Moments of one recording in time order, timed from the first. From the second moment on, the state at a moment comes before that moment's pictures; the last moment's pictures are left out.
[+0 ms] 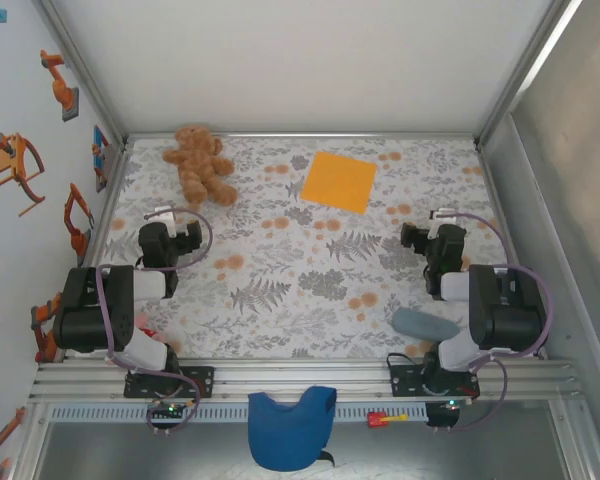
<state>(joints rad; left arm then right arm) -0.03 1.54 0.39 0.70 -0.10 -0.06 -0.04 1.53 0.36 0.74 0.02 0.05</state>
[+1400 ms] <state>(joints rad) -0.03 1.46 0.40 0.61 -0.15 -0.06 -0.04 1.38 0.36 0.65 0.04 0.05</state>
